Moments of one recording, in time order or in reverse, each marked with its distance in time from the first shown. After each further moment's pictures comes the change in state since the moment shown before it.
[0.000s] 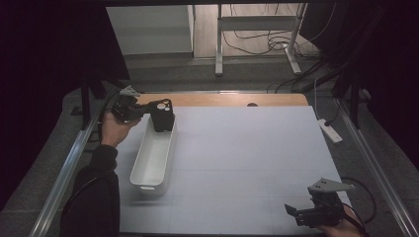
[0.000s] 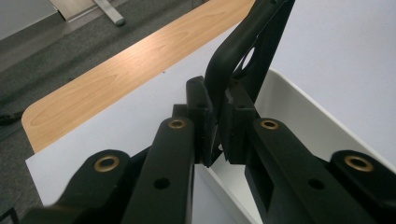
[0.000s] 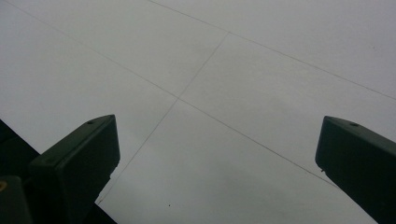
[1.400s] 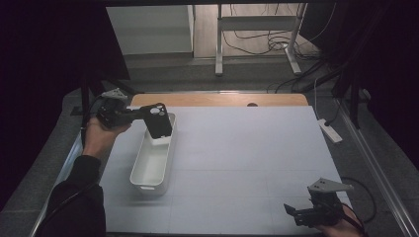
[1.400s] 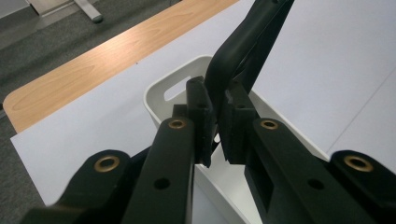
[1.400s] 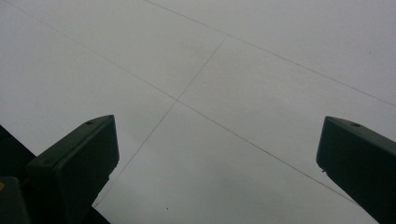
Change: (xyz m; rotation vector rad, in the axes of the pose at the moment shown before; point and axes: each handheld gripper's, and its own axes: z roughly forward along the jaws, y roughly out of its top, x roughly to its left) left arm -0.018 -0.004 -0.057 0.003 -0.089 -0.023; right arm 0.002 0.001 0.001 -0.002 -0.017 -0.016
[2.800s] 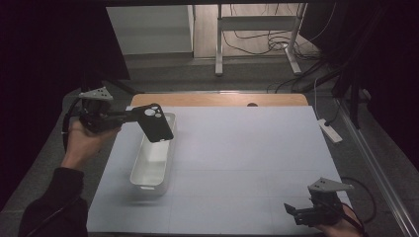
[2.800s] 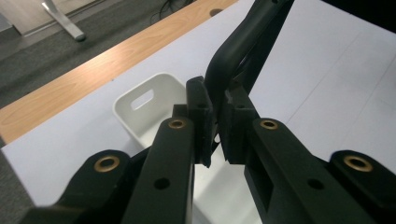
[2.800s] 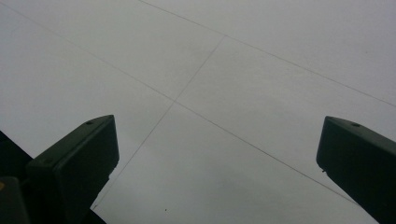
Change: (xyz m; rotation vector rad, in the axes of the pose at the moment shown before) left arm -0.035 0.005 -0.066 -0.055 -0.064 0.024; right arm 0.000 0.000 0.000 -0.004 -0.007 0.009
